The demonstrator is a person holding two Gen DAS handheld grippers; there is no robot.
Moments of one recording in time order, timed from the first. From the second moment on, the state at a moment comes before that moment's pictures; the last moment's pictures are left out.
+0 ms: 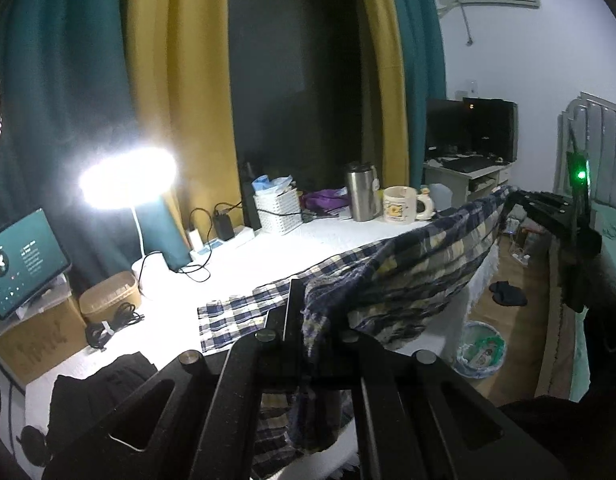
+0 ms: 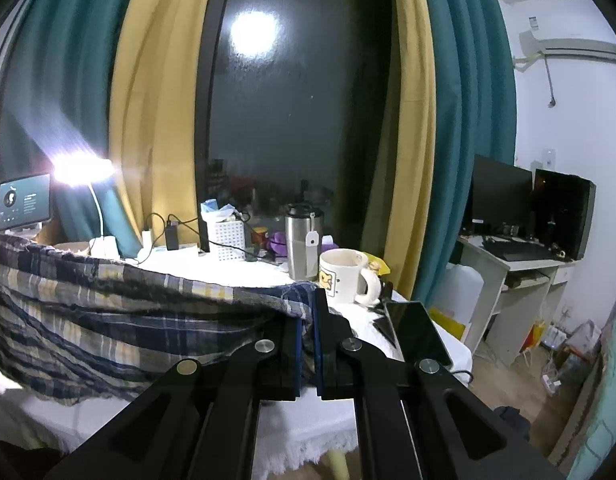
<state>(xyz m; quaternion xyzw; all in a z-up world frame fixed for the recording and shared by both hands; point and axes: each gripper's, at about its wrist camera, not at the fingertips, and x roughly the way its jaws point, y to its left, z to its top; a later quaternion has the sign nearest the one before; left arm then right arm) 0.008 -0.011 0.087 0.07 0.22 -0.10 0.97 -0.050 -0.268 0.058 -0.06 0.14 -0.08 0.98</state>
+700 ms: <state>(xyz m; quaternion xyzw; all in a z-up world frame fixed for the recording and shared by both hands) 0.118 0.036 0.072 0.04 0.26 -0.09 0.96 0.078 -0.260 0.059 -0.07 0.20 -0.07 0.97</state>
